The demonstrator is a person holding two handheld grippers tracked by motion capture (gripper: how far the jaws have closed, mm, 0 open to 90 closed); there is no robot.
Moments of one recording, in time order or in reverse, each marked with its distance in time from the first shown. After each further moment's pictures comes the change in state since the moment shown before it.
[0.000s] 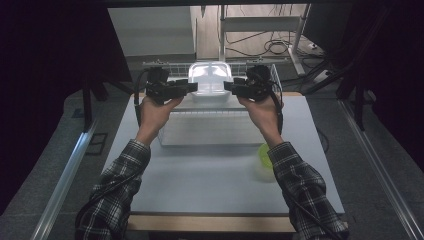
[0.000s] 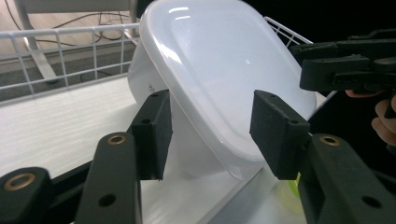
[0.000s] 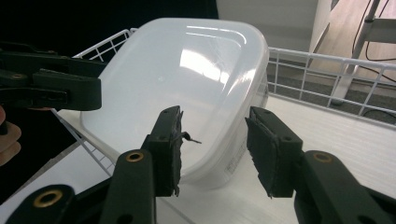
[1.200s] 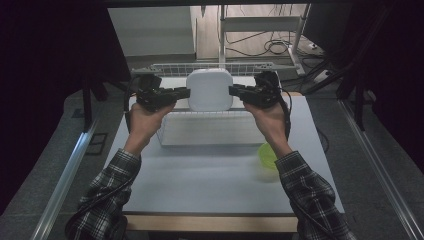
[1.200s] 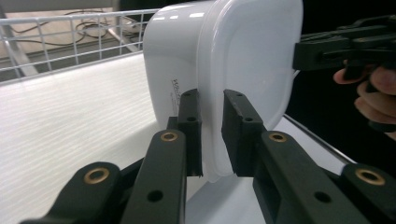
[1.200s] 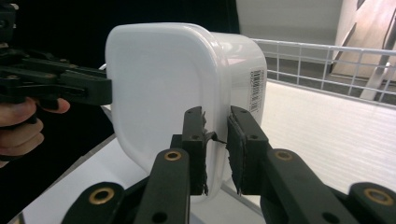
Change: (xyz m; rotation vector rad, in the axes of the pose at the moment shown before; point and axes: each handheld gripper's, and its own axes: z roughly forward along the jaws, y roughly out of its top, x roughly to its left) left arm -0.014 -0.010 -0.033 0.014 -0.068 0.029; right arm 0.010 -0.009 -0.032 -0.015 0.083 0.021
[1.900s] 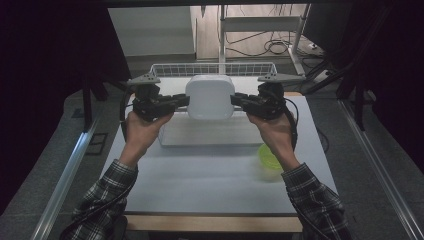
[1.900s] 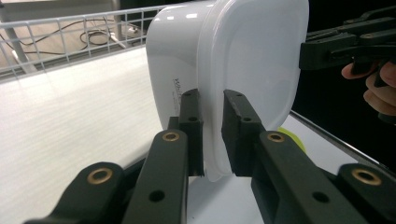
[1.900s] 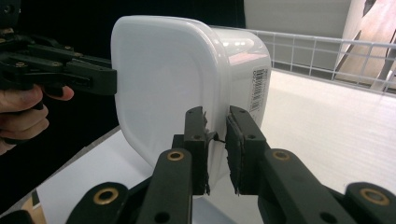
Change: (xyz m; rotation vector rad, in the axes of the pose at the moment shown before) left arm -0.025 -0.009 -0.017 -0.002 0.030 0.072; right arm 0.021 -0.014 -0.027 -0.007 0.021 -0.049
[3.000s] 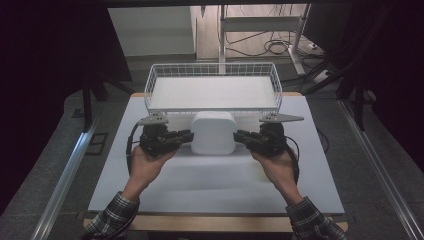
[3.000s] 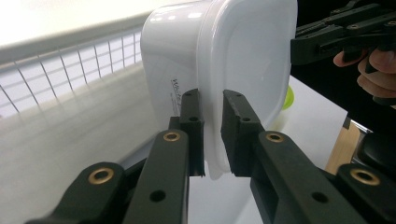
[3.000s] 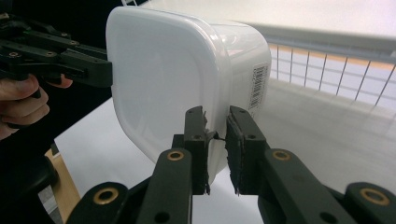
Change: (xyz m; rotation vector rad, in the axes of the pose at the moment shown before) left arm -0.029 -0.078 0.005 0.084 -0.036 0.012; right arm 0.007 -0.087 -0.010 0.094 0.038 0.061
